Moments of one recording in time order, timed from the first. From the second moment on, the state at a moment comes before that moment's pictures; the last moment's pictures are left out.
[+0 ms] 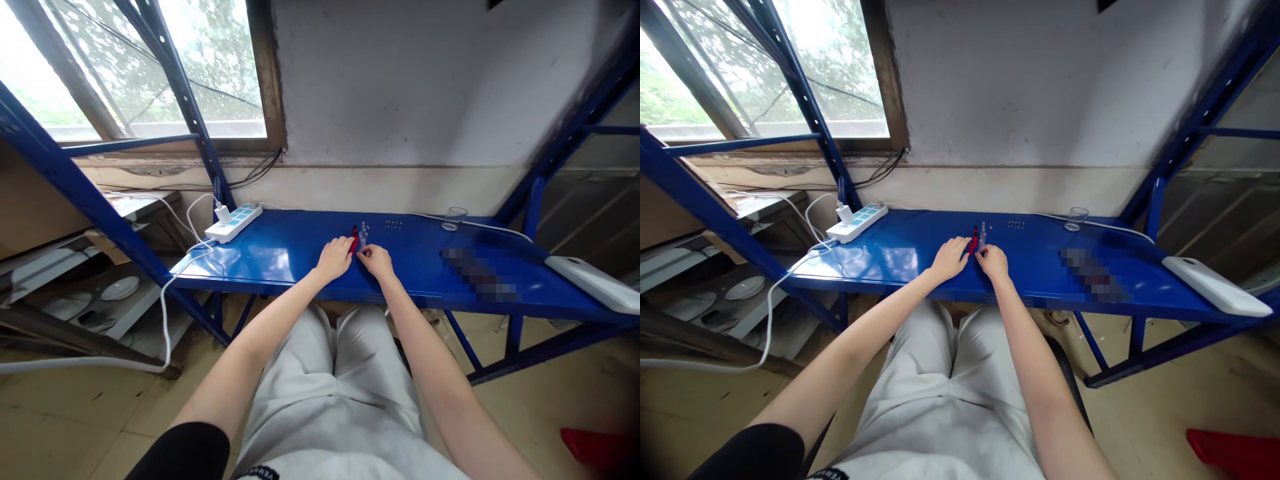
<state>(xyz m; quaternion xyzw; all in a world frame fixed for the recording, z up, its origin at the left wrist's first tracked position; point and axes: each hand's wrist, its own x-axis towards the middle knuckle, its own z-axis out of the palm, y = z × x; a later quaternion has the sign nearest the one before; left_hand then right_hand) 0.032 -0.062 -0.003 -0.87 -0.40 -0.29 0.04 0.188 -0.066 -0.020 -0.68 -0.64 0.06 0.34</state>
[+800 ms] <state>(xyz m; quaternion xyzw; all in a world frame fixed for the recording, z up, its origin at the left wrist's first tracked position) -0.025 -0.030 -0.006 -0.79 -0.42 -0.44 -0.06 0.187 -0.068 -0.016 -0.69 -0.63 0.08 0.34</state>
